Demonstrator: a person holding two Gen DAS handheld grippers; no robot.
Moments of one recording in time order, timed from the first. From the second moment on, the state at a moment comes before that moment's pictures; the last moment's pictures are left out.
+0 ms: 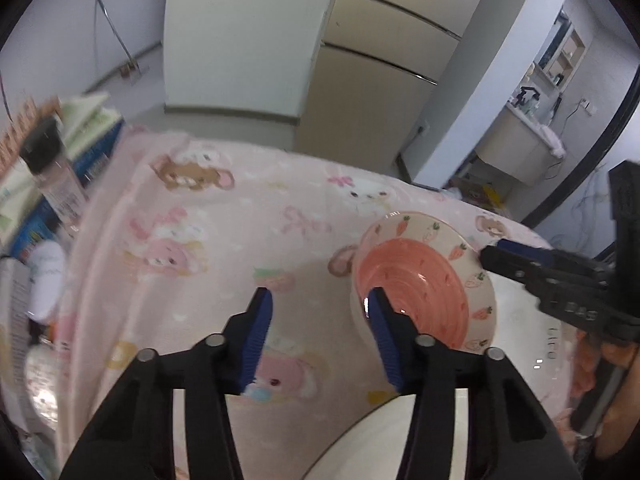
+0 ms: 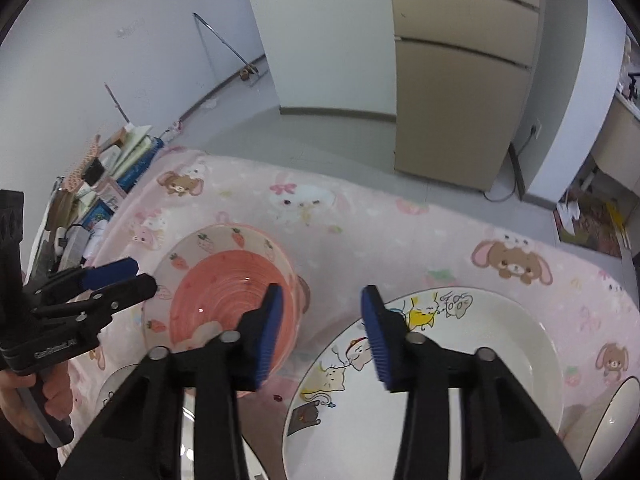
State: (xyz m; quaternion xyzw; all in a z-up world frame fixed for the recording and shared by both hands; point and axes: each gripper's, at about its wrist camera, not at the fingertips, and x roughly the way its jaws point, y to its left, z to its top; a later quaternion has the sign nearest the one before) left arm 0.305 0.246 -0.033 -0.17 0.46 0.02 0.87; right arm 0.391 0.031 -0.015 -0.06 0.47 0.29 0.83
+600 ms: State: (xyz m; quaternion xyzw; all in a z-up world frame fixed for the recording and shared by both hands) left arm 0.341 0.227 -0.060 -0.20 0.51 -0.01 0.84; right arm 0.395 0.057 -0.049 -0.08 0.50 0.31 0.80
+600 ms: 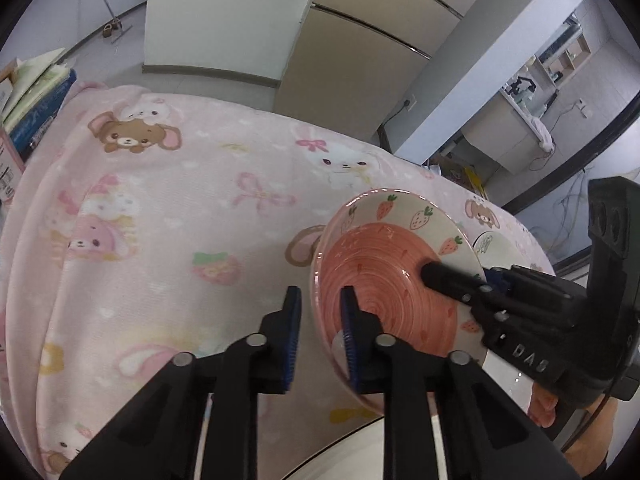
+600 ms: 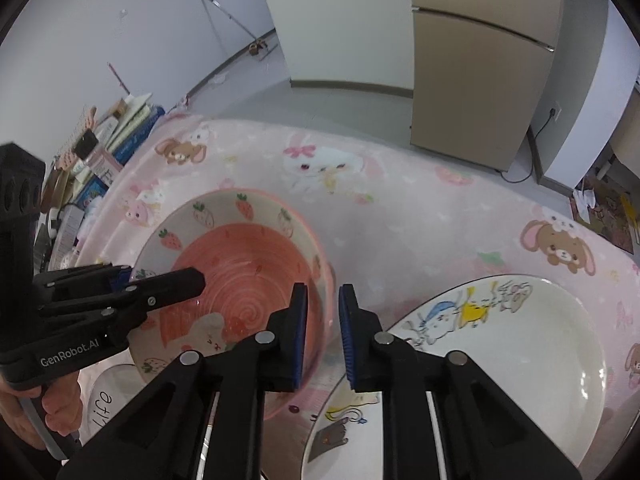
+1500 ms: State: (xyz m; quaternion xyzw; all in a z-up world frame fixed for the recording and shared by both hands) left arm 0.290 0.154 0.045 -0.14 0.42 -0.01 0.90; right arm 0.331 -0.011 0.050 -0.02 0.42 0.32 0.85
